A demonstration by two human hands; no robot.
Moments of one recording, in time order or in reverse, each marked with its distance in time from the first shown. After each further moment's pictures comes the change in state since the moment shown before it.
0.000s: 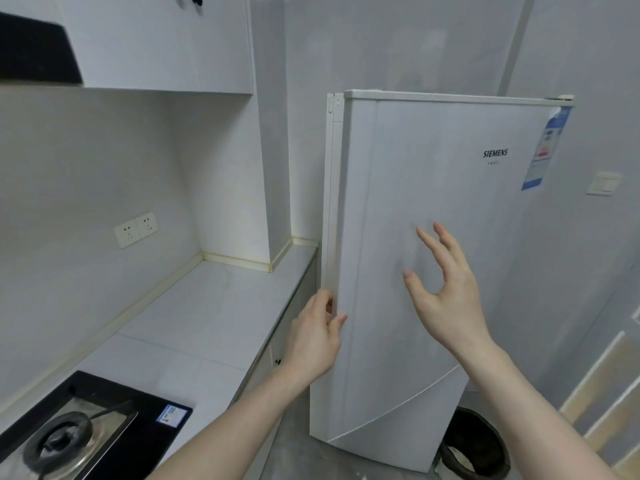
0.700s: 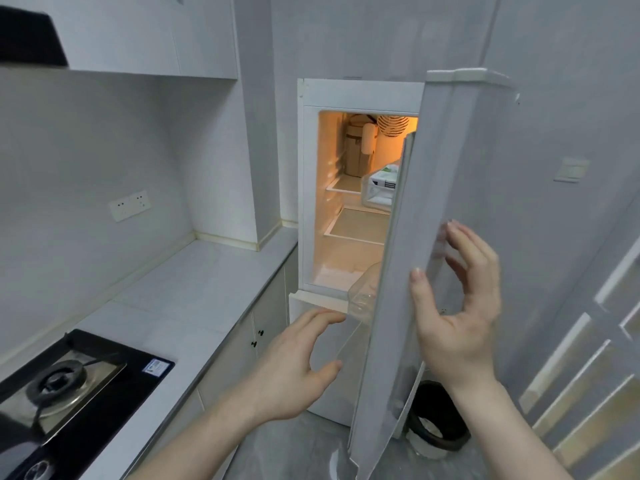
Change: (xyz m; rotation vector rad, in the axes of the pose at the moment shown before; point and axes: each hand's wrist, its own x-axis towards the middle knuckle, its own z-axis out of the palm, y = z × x) left_hand -0.140 0.114 -0.003 0.043 -0.286 0.167; right_hand -0.094 -0.023 -0.127 0.204 0.297 -0.247
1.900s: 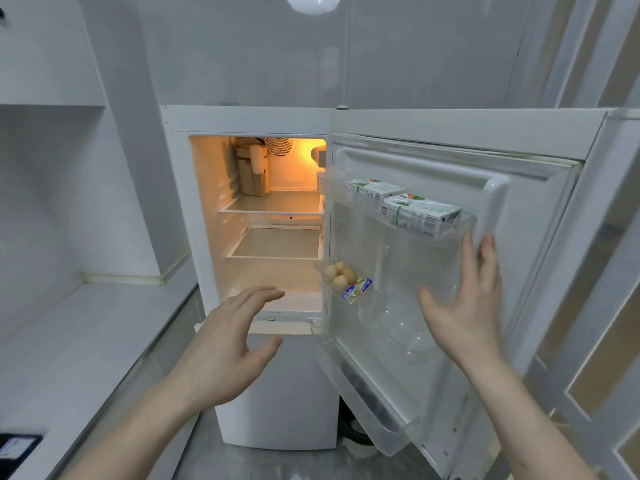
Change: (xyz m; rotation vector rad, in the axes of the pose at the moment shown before) left_hand 0.068 0.124 0.044 0.145 0.100 0.162; right_hand 0.032 0.105 -0.226 -0.639 -0.023 0.421
